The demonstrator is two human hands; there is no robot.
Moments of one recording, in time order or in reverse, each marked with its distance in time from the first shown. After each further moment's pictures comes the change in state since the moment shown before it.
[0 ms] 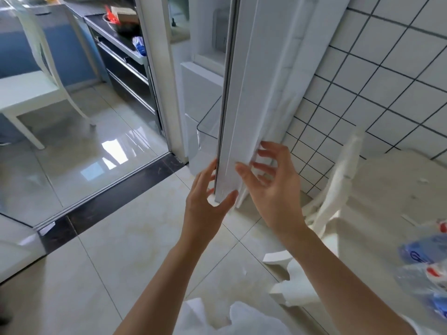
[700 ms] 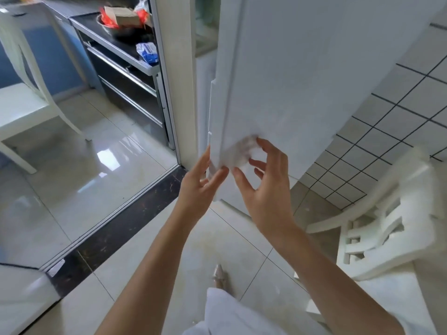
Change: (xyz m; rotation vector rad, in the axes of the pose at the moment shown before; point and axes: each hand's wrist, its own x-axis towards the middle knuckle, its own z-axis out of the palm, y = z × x) left_hand 0.240 -0.100 -0.191 -0.231 -0.272 -0.133; right_hand 0.121 -0.047 0.262 -0.165 0.041 -0.025
